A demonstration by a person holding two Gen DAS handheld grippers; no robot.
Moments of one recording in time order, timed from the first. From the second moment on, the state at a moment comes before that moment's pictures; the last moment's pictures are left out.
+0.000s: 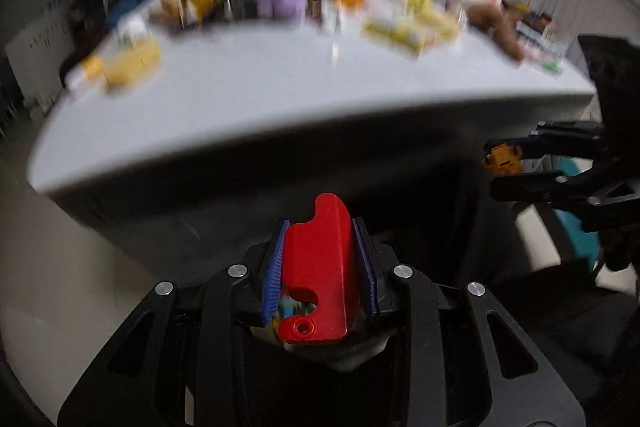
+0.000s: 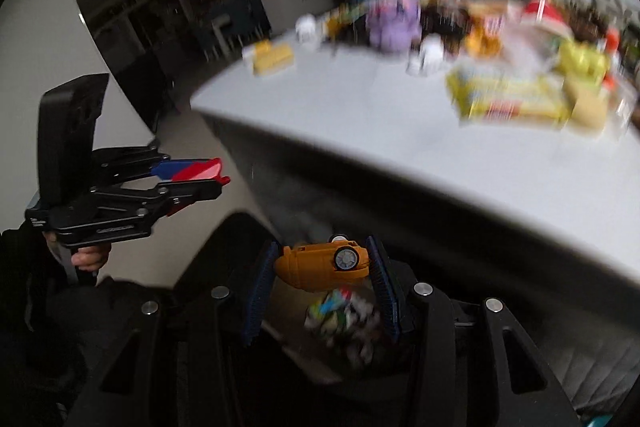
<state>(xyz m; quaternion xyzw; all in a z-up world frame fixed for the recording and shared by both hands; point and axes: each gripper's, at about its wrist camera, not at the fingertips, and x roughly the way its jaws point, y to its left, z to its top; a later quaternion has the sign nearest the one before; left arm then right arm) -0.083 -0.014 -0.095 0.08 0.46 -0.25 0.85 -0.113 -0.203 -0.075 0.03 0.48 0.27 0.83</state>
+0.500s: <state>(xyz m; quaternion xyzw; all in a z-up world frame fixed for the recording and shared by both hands) -0.068 0.015 -0.098 0.04 0.46 -0.24 0.85 -0.083 -0.240 -0.025 -0.01 0.39 0.20 0.90</state>
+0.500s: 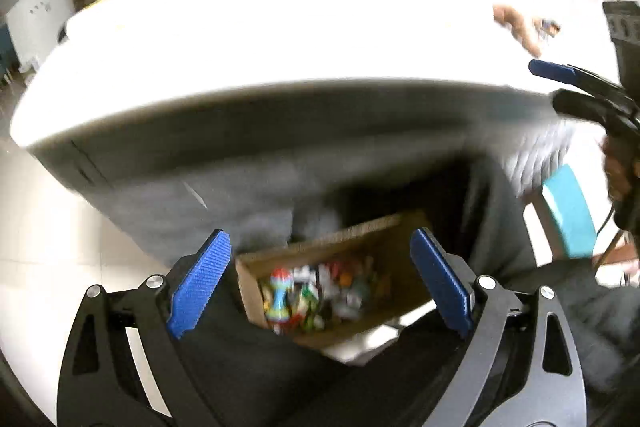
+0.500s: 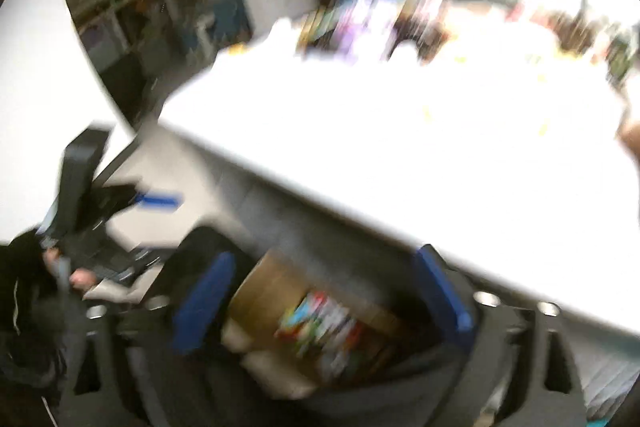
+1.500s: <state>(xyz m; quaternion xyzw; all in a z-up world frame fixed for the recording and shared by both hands) 0.098 0.074 -0.038 0.04 0.37 -0.10 0.92 0.098 -0.236 -0.065 0.04 0.45 0.00 0.89</state>
